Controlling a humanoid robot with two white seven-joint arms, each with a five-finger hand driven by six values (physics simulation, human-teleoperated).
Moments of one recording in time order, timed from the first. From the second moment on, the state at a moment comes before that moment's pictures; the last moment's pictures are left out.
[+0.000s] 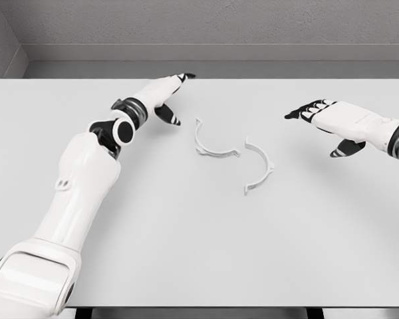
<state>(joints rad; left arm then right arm) -0.71 0.00 -0.31 -1.00 -0.85 -0.01 -0.39 -0.42 -0.83 0.38 -1.70 0.47 -0.23 0.61</state>
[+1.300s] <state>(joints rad) -0.73 0.00 -0.55 -0.97 -0.82 -0.01 -0.27 -0.42 -0.83 0.38 -1.70 0.46 -0.24 0.61</state>
